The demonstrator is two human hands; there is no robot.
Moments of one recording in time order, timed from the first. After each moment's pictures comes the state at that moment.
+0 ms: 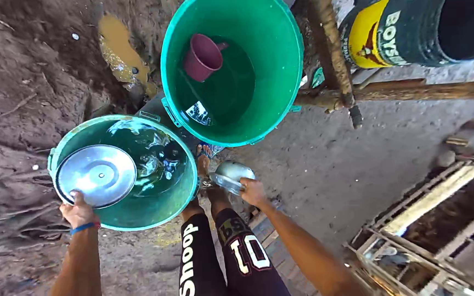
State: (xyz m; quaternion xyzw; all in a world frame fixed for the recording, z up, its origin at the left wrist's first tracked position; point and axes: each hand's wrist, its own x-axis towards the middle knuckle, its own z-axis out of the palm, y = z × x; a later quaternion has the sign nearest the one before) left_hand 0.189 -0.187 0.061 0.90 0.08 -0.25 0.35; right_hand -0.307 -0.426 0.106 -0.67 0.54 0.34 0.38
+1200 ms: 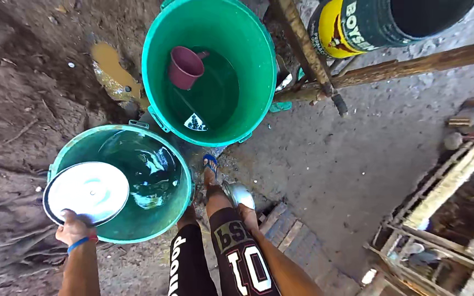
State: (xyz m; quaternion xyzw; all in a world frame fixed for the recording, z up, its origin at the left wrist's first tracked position) left_hand 0.178 -0.187 0.075 0.88 0.17 -0.19 0.40; right_hand -0.345 -0.301 0.102 -0.51 0.67 0.34 0.42
